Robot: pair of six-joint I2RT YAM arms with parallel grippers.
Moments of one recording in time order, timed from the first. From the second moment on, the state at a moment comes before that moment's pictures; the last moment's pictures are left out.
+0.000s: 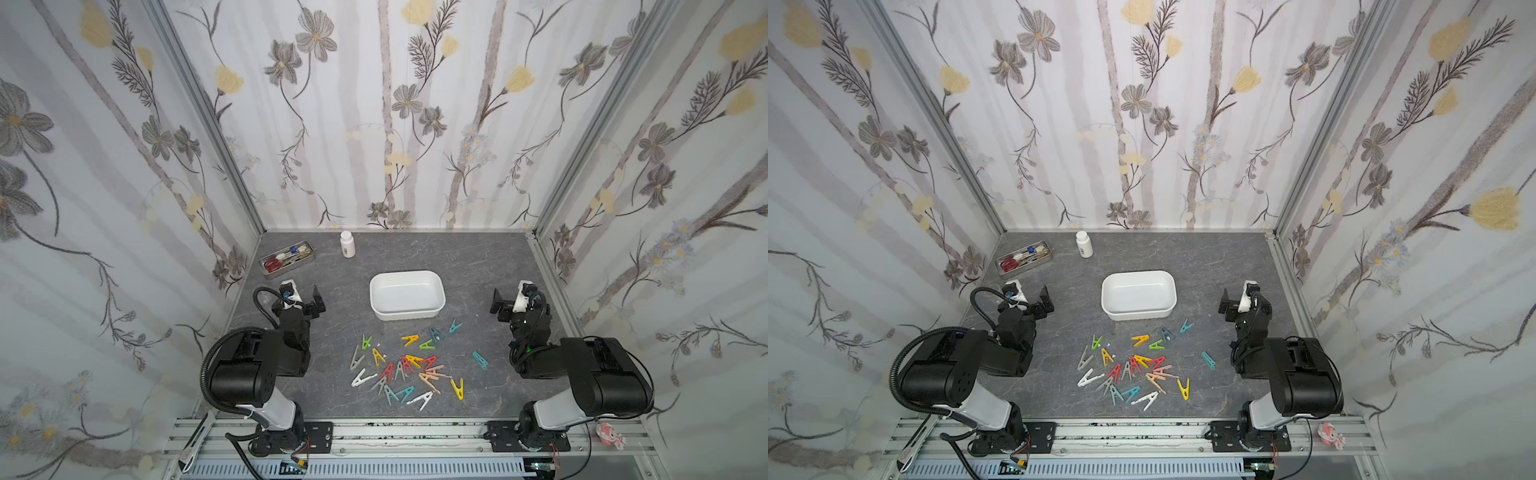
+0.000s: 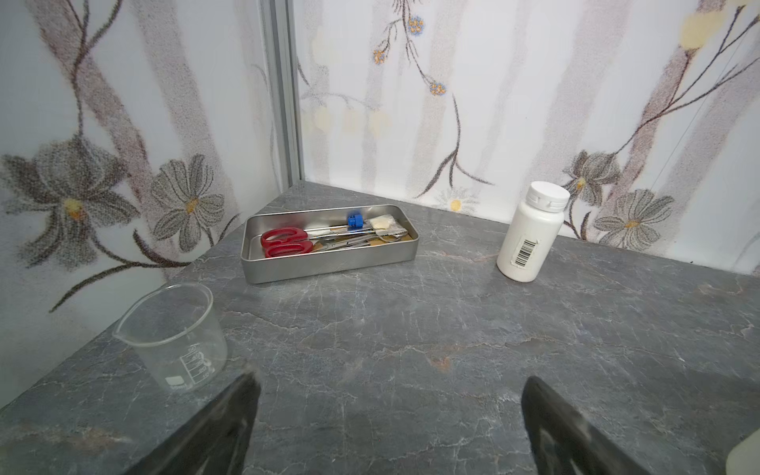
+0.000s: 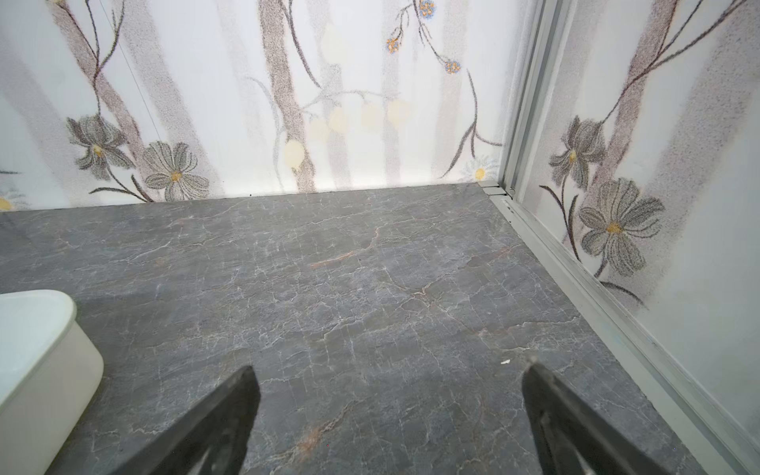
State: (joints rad) left arm -0.05 1.59 0.24 1.23 -0.25 -0.14; right arm 0.01 1.51 0.21 1.19 0.07 0.04
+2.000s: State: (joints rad) left arm -0.11 1.34 0.62 0.52 -0.47 -0.27; right arm 0.04 1.10 0.55 0.36 0.15 0.23
